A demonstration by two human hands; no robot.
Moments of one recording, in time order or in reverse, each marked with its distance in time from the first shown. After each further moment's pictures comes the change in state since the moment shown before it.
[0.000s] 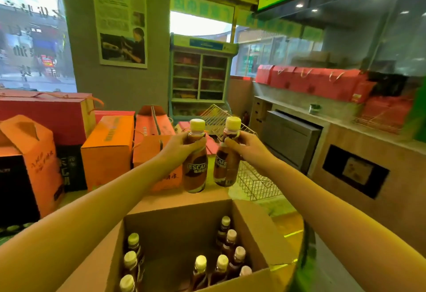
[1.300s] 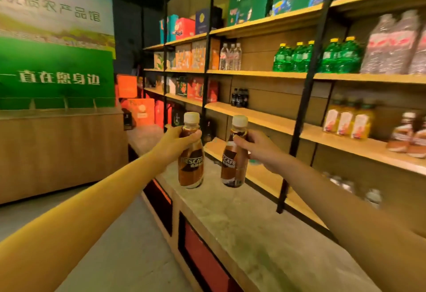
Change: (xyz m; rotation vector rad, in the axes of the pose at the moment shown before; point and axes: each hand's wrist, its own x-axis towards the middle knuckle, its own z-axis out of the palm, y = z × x) left_hand -0.699 0.276 0.250 -0.489 -1.689 0.506; right_hand -0.919 -0.322 0.089 -0.493 1.675 0.755
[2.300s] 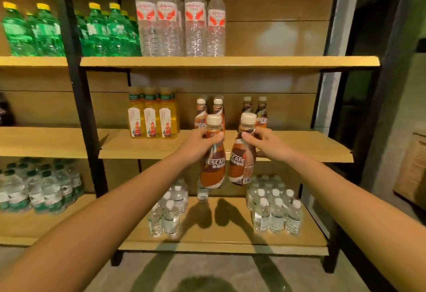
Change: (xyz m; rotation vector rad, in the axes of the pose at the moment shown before) left_hand 0.202 0.091 0.563 -0.140 -0.901 0.272; right_hand -0.086 0.186 -0.452 -0.217 0.716 0.345
